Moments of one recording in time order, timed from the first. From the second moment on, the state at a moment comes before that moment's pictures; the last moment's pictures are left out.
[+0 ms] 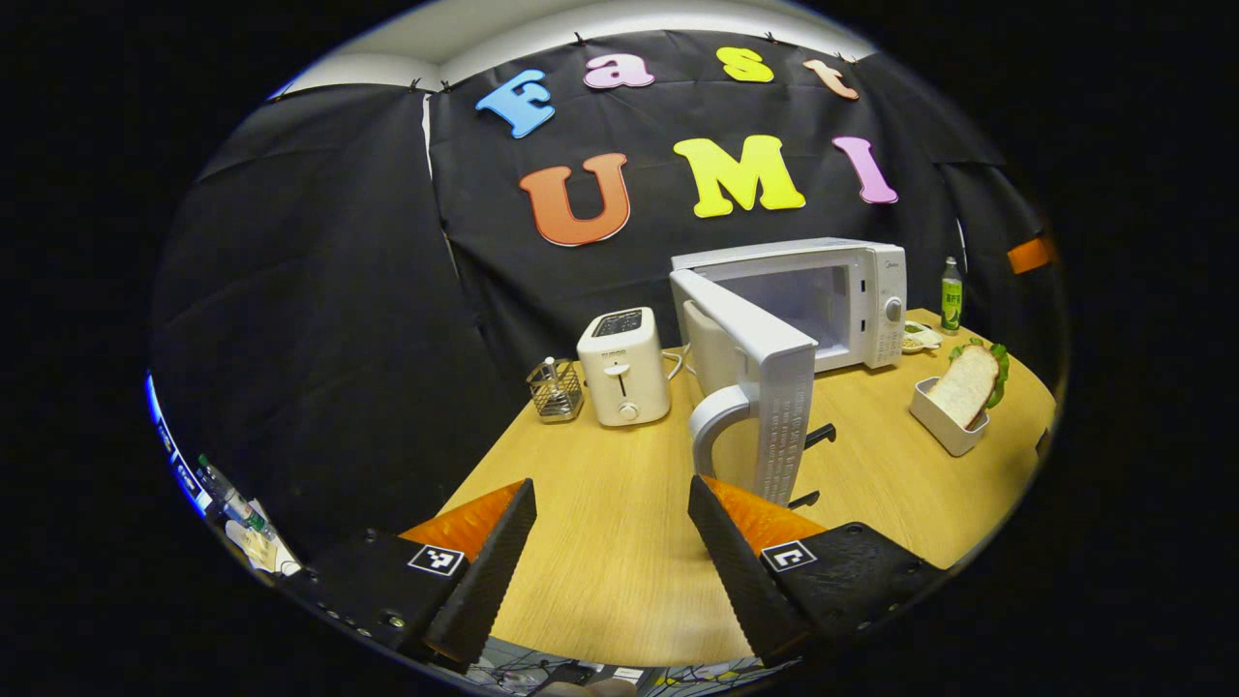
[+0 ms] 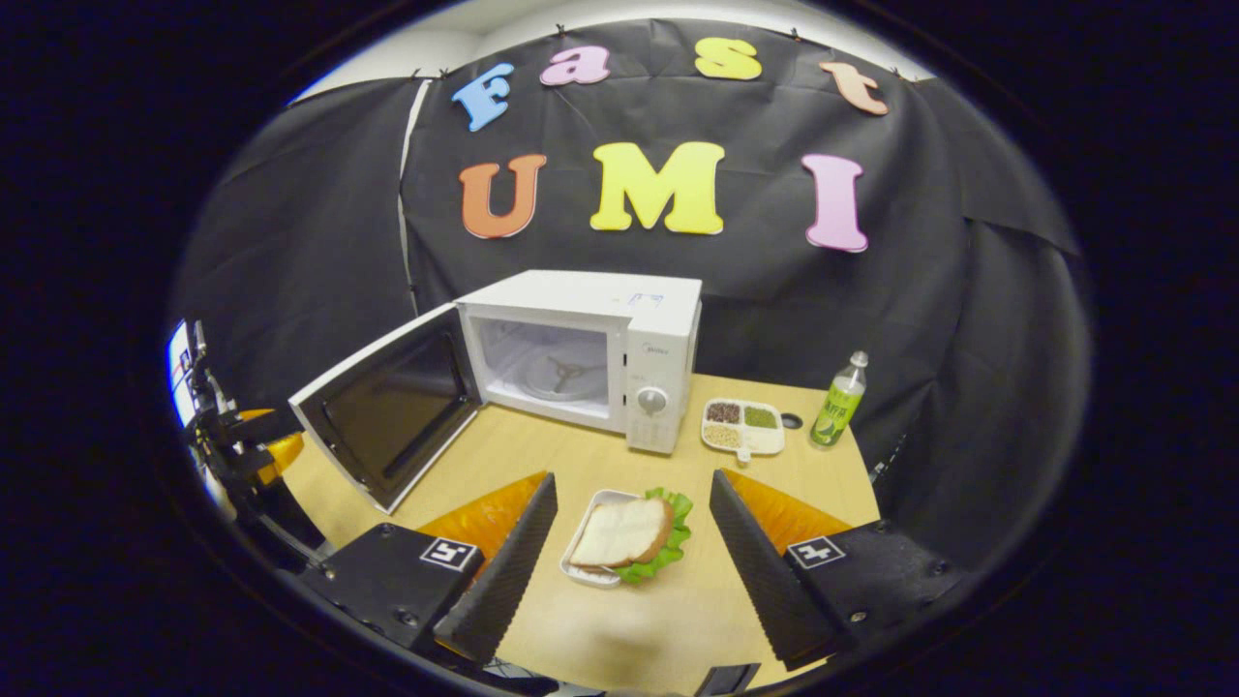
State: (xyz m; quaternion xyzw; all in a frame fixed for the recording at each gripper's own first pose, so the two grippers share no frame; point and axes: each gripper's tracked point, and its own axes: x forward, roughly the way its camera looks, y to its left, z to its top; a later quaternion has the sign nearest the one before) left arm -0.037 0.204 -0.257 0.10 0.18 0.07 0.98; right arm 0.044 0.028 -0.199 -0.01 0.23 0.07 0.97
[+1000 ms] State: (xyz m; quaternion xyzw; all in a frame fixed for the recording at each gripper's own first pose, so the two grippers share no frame) left arm -0.074 0.134 -0.192 0.07 0.19 0.18 0.96; right arm 0.117 0.029 -0.342 0.37 0.48 0.16 0.78
